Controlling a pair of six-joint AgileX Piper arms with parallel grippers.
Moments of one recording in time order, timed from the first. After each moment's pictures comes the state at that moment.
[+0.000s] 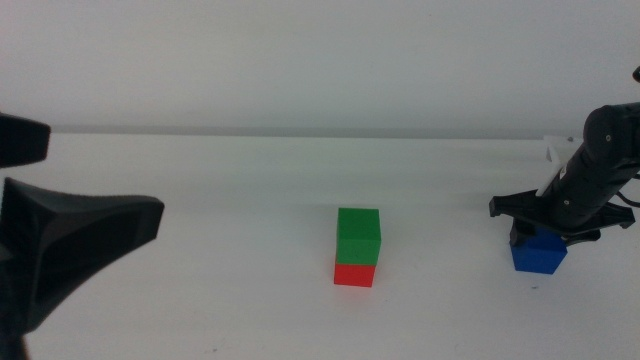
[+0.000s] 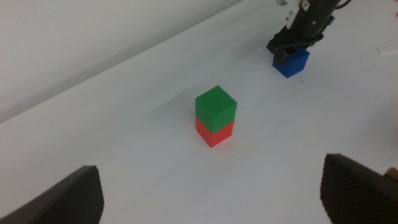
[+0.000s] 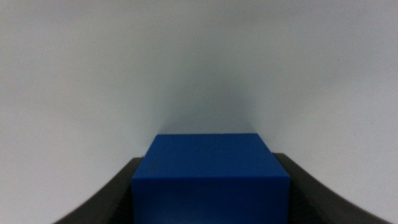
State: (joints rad) left arm -0.62 0.73 -1.07 -0.06 0.99 0.00; right arm 0.09 1.92 -1.17 -0.06 0.74 0.26
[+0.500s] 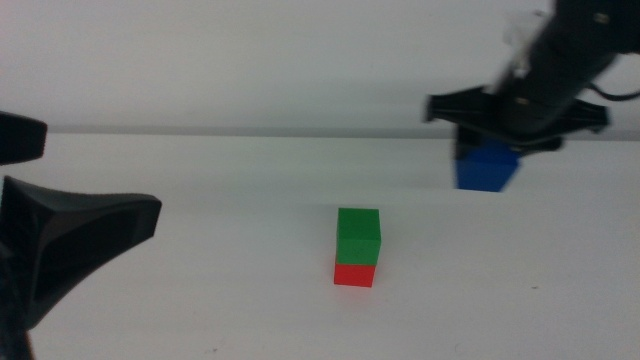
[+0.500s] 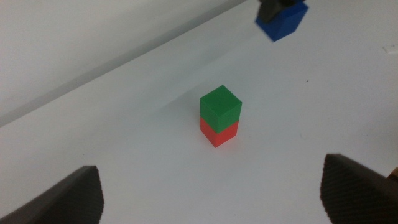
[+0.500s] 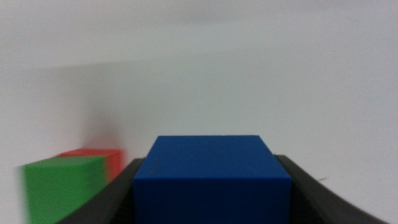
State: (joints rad) left arm -0.62 0.73 -1.07 -0.05 0.99 0.00; right arm 0.48 1.70 -1.52 -0.21 1.13 0.60
